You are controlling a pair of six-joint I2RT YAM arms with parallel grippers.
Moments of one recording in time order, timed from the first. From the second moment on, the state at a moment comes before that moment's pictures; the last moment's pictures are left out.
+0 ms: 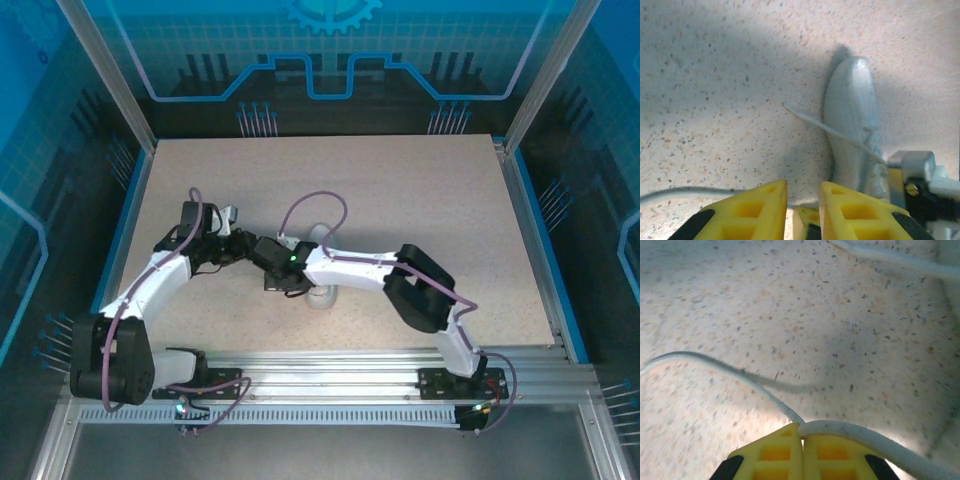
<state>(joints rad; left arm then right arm) -0.05 1.25 0.76 -0.41 0.51 -0.48 1.08 2.08 1.58 -0.64 0.20 1.04</state>
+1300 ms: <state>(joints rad) -0.29 1.54 0.86 -0.32 0.54 0.78 0.68 1.71 1.29 -0.79 -0.48 0.44</state>
